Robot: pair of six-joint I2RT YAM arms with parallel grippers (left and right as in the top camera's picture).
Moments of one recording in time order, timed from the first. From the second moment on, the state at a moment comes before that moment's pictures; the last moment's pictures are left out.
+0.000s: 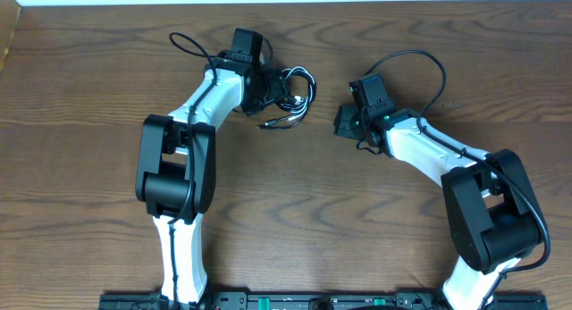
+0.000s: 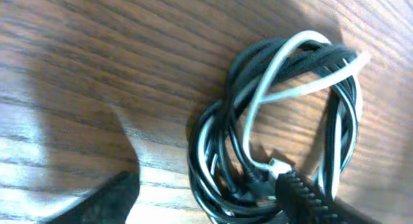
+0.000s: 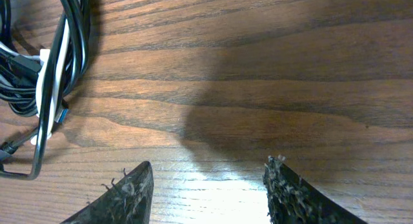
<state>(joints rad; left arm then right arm) -0.23 2.20 1.58 -0.57 0.27 -0.64 0.41 1.90 1.11 -0.24 -0.05 0.60</state>
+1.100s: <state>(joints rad) -0.34 2.17 1.57 -0.80 0.11 -0.31 0.41 1.90 1.11 -0.24 -0.05 0.62</state>
